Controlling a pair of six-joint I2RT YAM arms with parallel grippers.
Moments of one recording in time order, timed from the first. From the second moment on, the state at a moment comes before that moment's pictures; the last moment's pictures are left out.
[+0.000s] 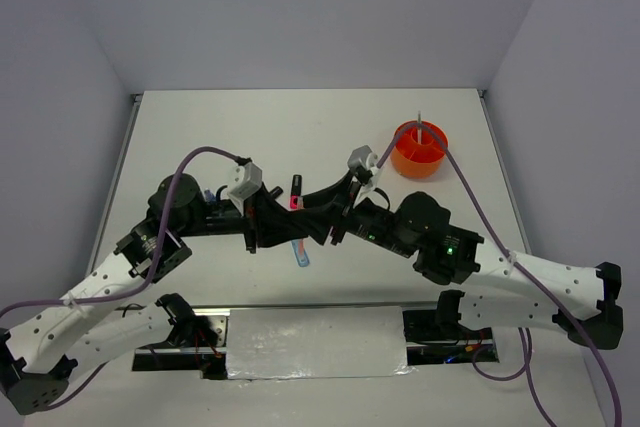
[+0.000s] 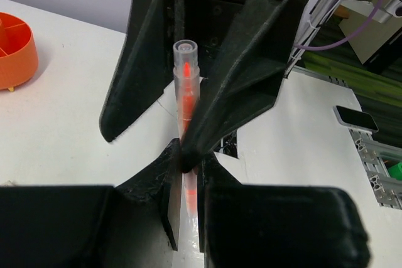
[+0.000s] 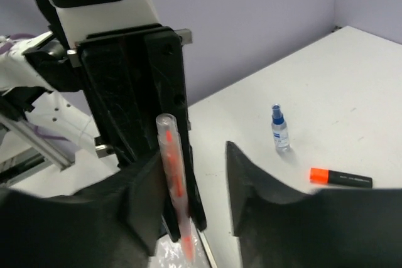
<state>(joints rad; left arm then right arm) -0.76 0.79 0.87 -0.05 0.71 -0.30 1.21 0.91 0.90 0.16 0.09 0.30</state>
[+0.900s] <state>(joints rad) -0.79 0.72 0.98 -0.61 -0.05 -0.29 0.46 0.96 0.85 0.15 0.39 0.14</state>
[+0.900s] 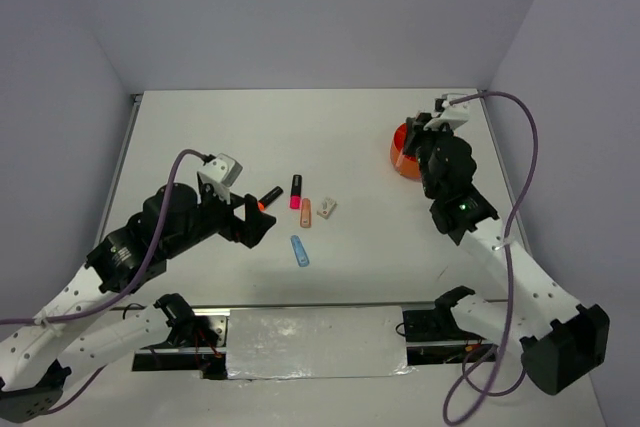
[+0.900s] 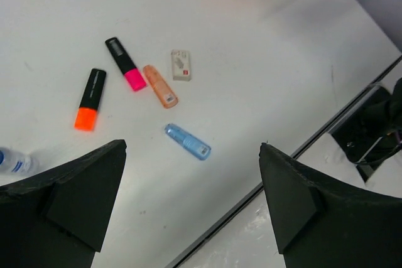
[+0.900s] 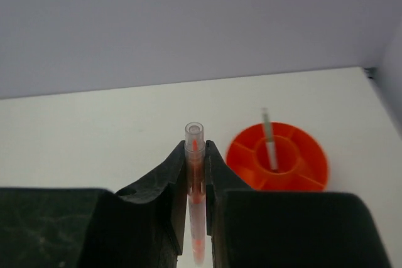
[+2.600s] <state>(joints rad) -0.79 0.71 0.89 -0.67 -0.09 -0.27 0.04 1.45 0.86 0.55 0.18 0.22</state>
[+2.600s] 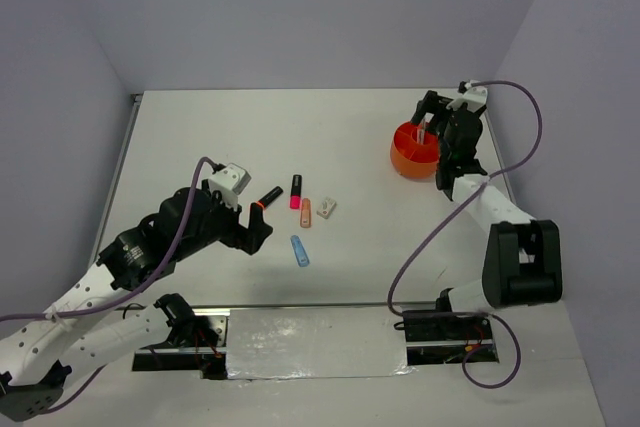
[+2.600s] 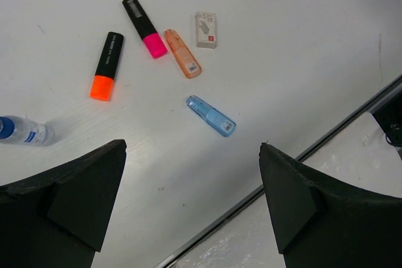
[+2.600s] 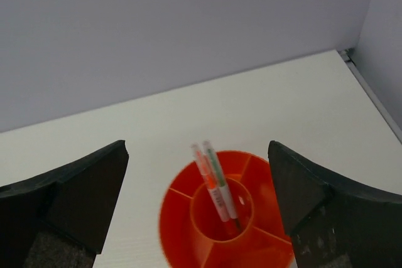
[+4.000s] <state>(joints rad) -0.57 0.82 0.91 -0.79 -0.45 -0.42 0.84 1.79 1.19 -0.44 0.59 0.92</state>
